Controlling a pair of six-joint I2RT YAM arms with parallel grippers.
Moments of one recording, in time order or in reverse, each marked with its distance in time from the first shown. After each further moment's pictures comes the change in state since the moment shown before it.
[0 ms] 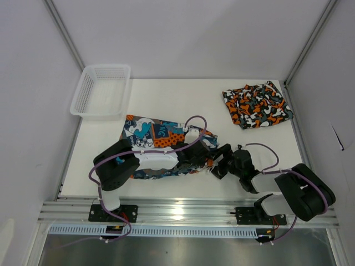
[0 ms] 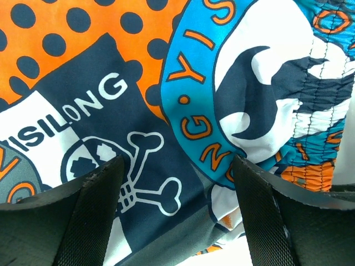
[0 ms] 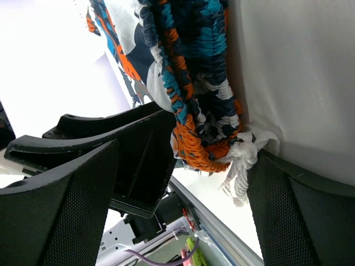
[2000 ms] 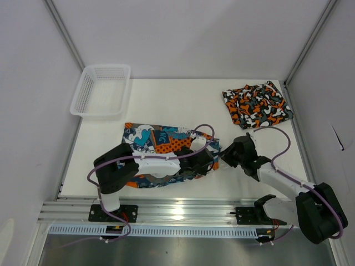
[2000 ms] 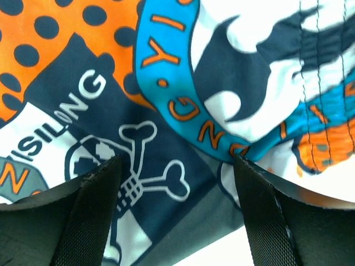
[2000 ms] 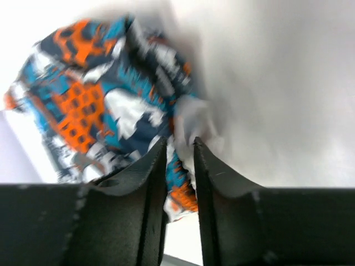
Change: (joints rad) left arm -0.077 -0.009 0.011 -0.053 0.015 0.074; right arm -0.061 -0.225 0.254 -0.704 0.247 -0.351
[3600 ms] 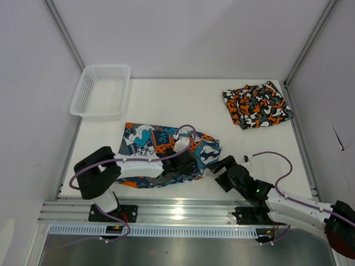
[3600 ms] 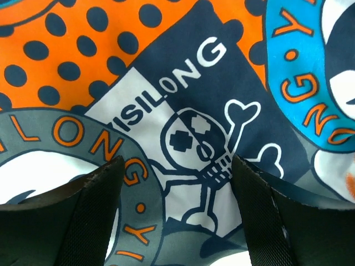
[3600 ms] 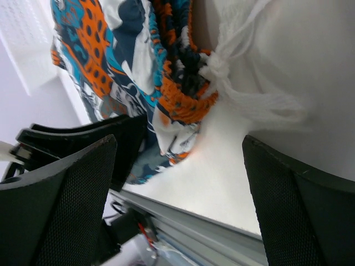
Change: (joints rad) left arm 0.068 -0.200 -0.253 0.045 0.000 0.012; right arm 0.447 -0.391 -0.259 -0.040 0.287 0.433
